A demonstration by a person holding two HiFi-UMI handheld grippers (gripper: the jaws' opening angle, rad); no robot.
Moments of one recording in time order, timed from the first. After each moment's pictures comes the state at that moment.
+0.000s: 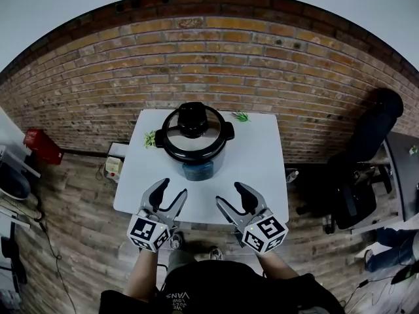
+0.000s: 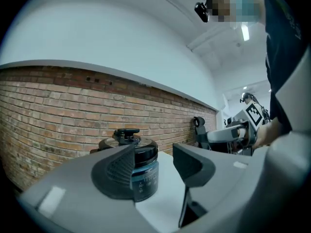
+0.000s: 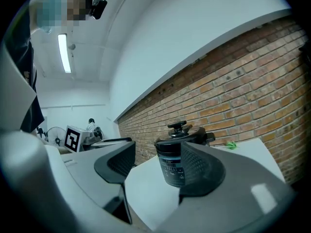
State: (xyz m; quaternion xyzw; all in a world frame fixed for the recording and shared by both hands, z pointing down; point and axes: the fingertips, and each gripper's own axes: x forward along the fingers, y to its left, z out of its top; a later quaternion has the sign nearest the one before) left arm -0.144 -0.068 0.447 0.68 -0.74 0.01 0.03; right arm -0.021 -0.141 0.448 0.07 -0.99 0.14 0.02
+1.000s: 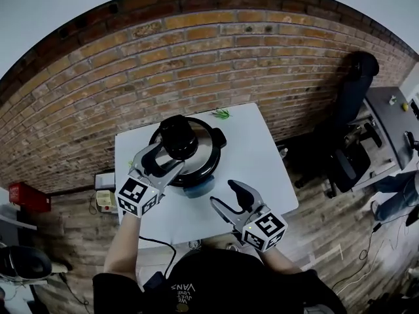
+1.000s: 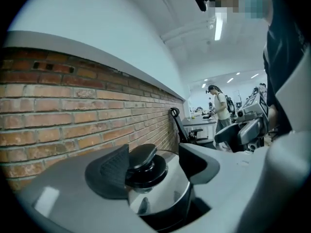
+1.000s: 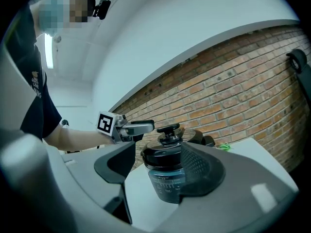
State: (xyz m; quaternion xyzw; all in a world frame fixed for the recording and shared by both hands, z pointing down) left arm -0.242 -0.216 0.411 0.82 -0.57 0.12 -0.01; right arm -0.089 -0.166 0.440 0.16 -0.97 0.16 0.02
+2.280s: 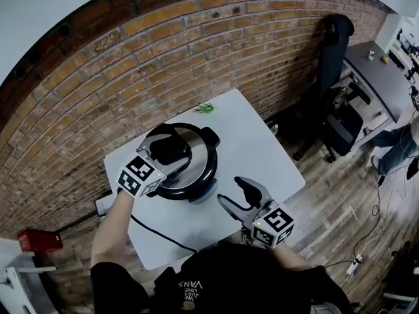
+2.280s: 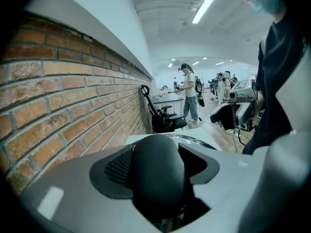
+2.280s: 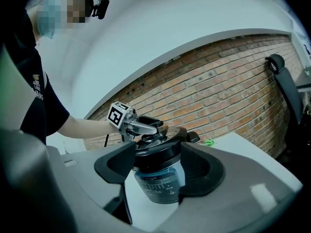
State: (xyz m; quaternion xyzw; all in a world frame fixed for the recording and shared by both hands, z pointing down) left arm -0.225 -0.291 0.459 0.89 -0.36 0.28 0.02; right arm -0.089 -0.187 0.459 0.27 -0.94 0.19 0.02
